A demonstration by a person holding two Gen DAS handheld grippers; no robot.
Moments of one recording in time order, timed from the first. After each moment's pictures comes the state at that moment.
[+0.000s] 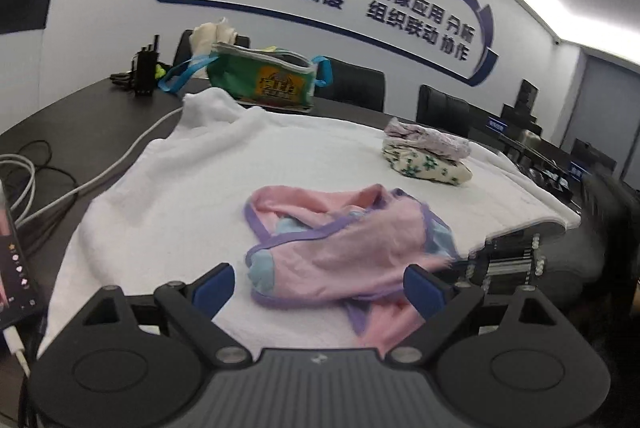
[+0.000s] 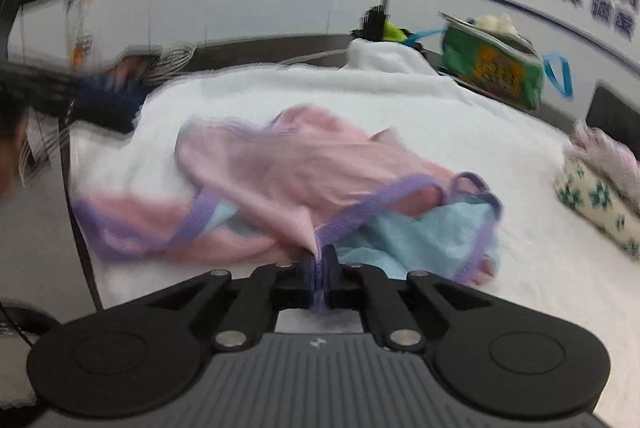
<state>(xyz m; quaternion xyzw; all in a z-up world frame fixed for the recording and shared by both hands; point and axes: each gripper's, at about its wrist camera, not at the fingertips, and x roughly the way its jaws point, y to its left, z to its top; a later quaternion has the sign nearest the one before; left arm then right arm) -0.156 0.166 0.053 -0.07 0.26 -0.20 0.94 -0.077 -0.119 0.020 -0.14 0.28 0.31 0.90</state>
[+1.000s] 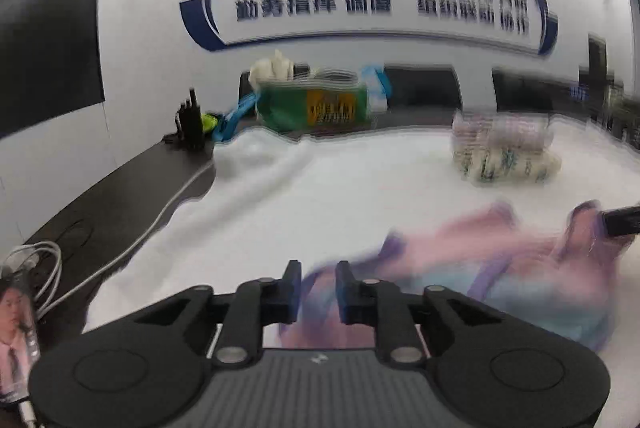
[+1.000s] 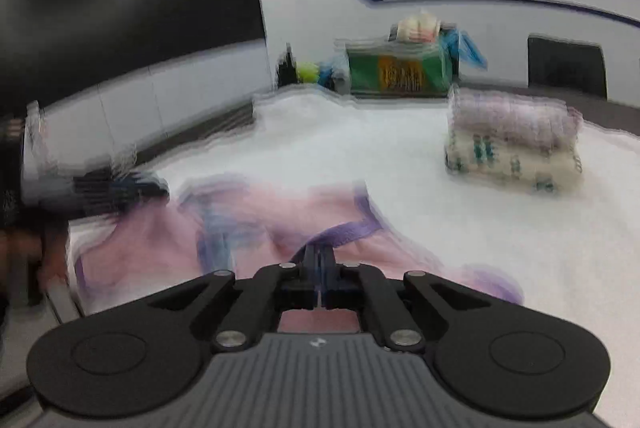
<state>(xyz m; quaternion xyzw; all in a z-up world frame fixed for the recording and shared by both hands) -0.099 0.073 0.060 0.01 0.21 -0.06 0.98 -0.068 -0.236 0.053 0.02 0.24 0.26 0.94</state>
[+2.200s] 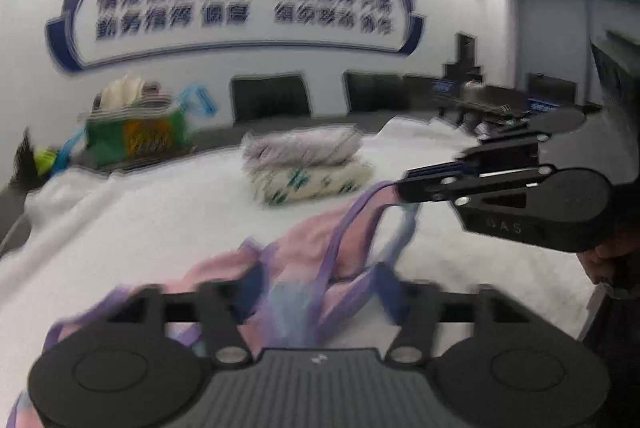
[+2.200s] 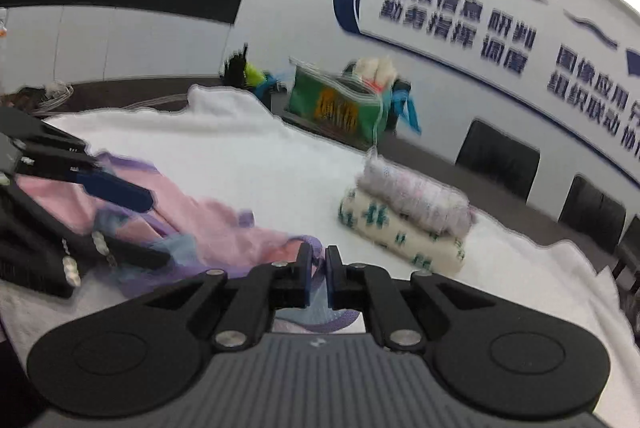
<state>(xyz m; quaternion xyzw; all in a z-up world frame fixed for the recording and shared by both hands) -0.105 -0.068 0.056 0.09 0.20 -0.24 0.95 -0.092 -0.252 0.077 -0.19 0.18 0.16 0.95</state>
